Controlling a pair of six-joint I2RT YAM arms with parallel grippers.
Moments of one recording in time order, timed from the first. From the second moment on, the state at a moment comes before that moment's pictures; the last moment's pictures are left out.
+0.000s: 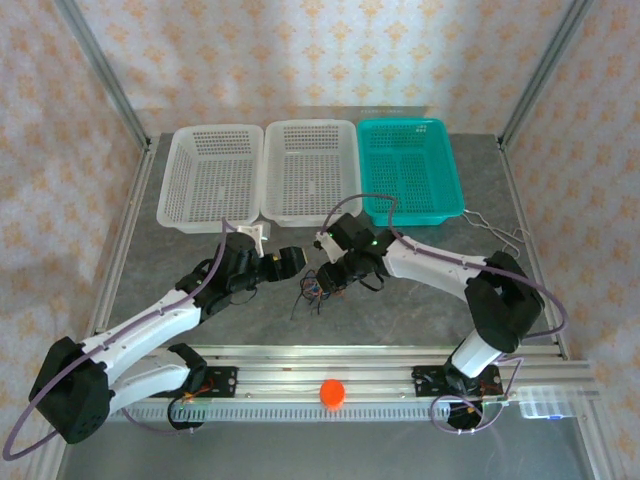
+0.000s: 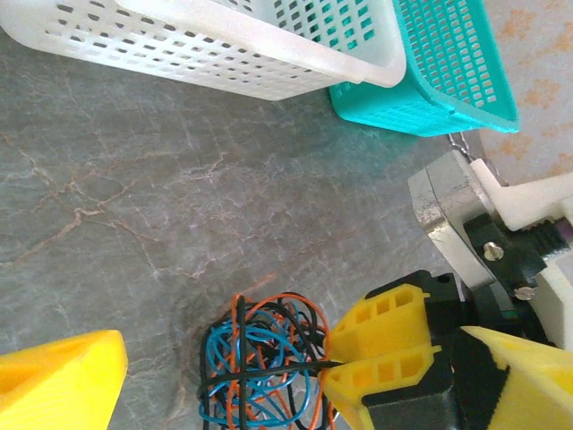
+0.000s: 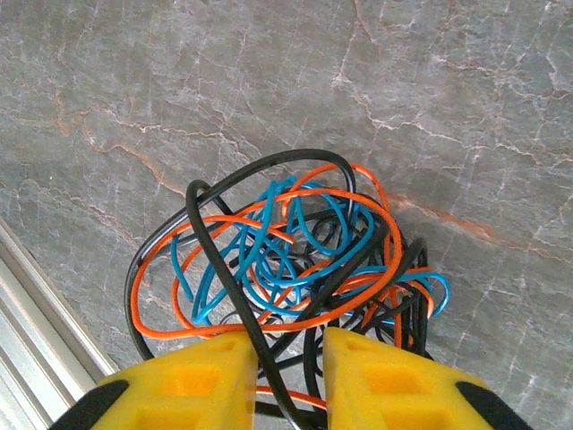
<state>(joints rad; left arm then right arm) -0.56 1.03 0.55 -0.09 0.13 -0.77 0.80 1.61 1.04 -0.54 -0.31 0.24</state>
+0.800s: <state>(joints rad) -0.57 1.01 0.55 -0.11 0.00 -0.67 0.82 1.56 0.95 -0.35 -0.24 0.29</state>
